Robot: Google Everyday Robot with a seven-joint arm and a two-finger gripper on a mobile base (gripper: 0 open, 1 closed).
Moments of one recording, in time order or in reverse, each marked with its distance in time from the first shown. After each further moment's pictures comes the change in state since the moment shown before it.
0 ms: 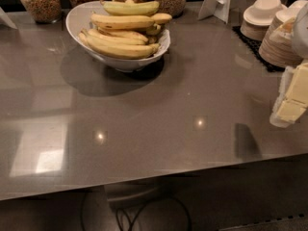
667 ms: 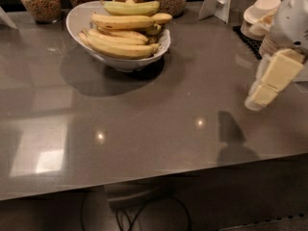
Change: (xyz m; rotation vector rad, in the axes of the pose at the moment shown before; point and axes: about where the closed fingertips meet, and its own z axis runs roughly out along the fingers) arm -0.038 -0.025 0.017 -0.013 -0.151 -0.008
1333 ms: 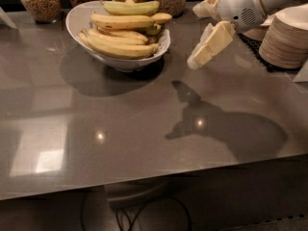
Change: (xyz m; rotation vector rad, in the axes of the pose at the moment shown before) arm -0.109 -0.073 0.053 -0.113 -0.508 -0.015
